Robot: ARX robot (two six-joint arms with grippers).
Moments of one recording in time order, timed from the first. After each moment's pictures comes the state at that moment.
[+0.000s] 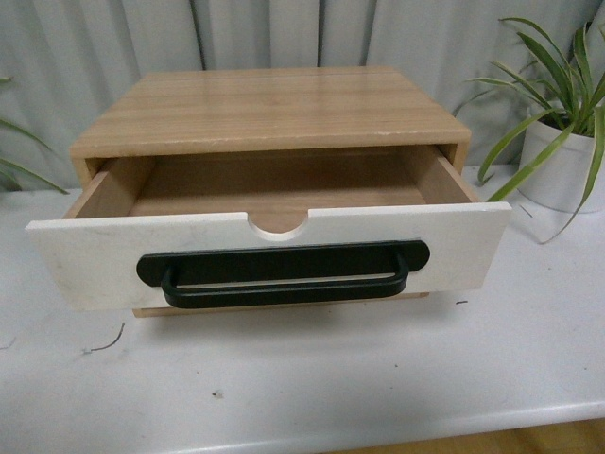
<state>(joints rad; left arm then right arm) 0.00 0.01 0.01 0.00 0.00 0.00 0.00 0.00 0.01 0.00 0.00 0.00</state>
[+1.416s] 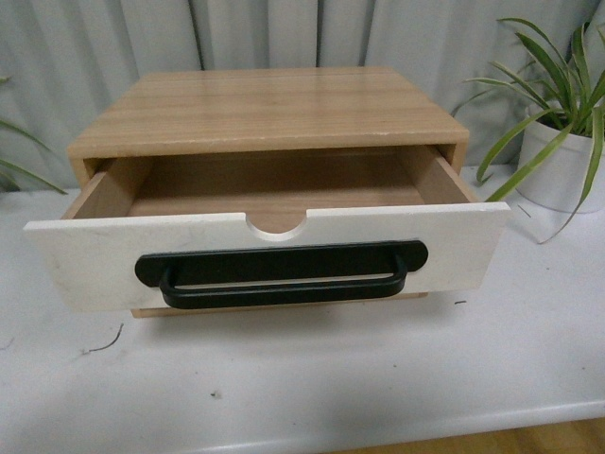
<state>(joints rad) -0.31 0.18 0.03 0.02 0.01 0.25 0.41 0.50 0.17 0.04 0.39 0.01</state>
